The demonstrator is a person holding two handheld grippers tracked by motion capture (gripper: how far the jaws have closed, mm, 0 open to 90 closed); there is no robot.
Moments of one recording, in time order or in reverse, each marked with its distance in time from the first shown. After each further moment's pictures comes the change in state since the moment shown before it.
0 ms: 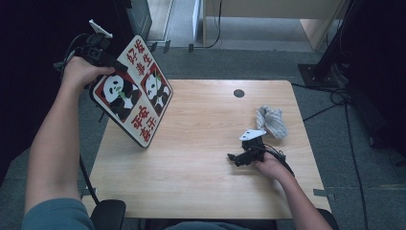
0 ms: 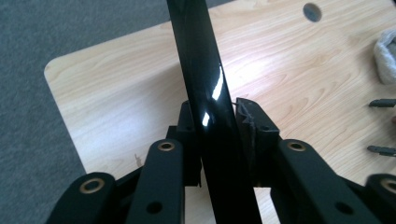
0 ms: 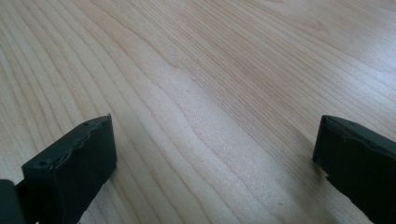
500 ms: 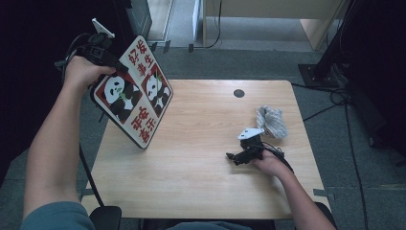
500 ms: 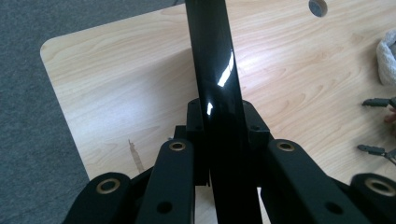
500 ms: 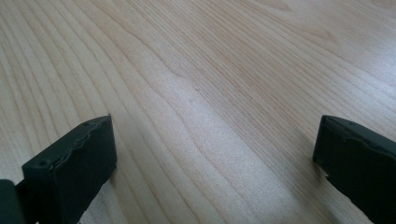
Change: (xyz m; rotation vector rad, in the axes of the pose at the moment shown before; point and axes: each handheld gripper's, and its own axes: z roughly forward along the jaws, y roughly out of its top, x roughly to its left) left arm -0.015 0.002 -0.006 0.033 -0.002 -0.041; right arm -0.002 0.005 0.005 0.001 0.022 -0.019
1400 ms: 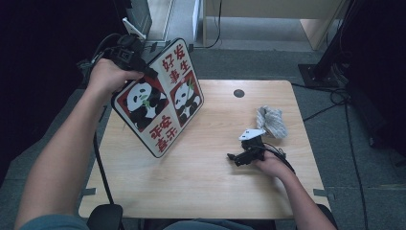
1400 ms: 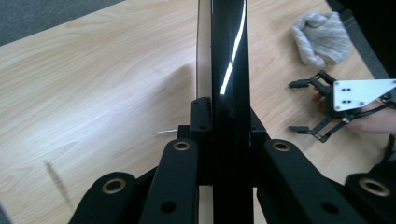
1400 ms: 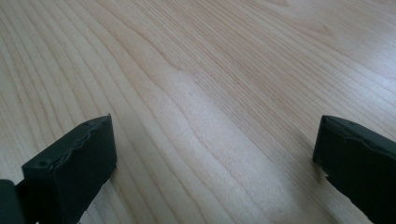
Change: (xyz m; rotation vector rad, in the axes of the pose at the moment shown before) left arm -0.114 -0.003 -0.002 -0.004 -0.107 0.139; right arm 0.001 -0.004 -0.004 0.004 -0.003 0.004
